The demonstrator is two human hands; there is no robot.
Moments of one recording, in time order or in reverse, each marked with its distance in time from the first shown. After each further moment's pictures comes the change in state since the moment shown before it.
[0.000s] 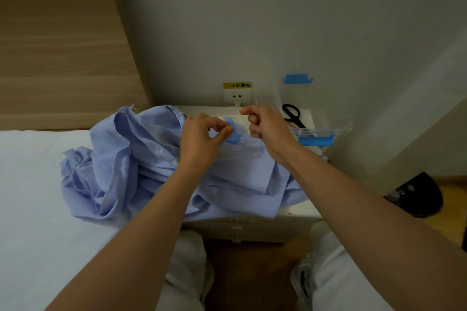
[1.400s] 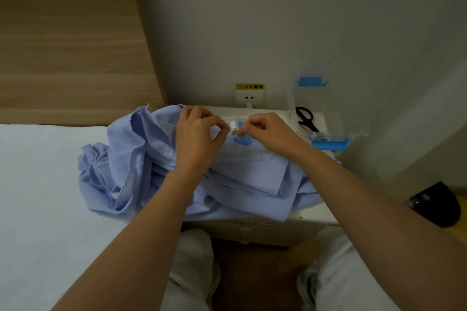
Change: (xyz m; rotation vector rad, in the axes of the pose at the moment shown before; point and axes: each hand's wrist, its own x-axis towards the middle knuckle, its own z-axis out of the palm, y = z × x) left_hand 0.003 -0.019 -0.021 0.433 0.126 0.185; right_hand 0.001 0.000 0.002 -0.590 -0.275 -0.234
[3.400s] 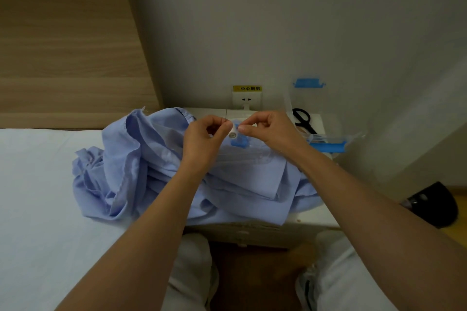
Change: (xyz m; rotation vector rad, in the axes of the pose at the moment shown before) left_hand 0.001 0.015 0.008 -0.621 -0.099 -0.283; right_hand -0.001 0.004 -0.008 0.138 0.132 -0.015
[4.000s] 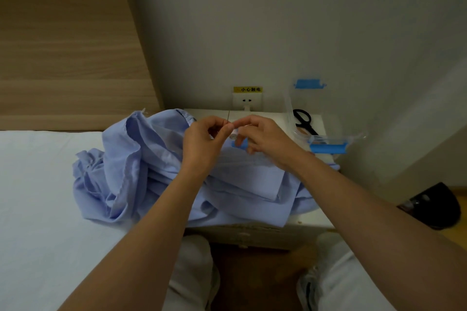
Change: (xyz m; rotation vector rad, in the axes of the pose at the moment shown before) left_hand 0.001 -0.001 -0.001 0.086 0.001 0.056; right_hand -0.004 -0.005 0.015 0.245 -0.145 0.192
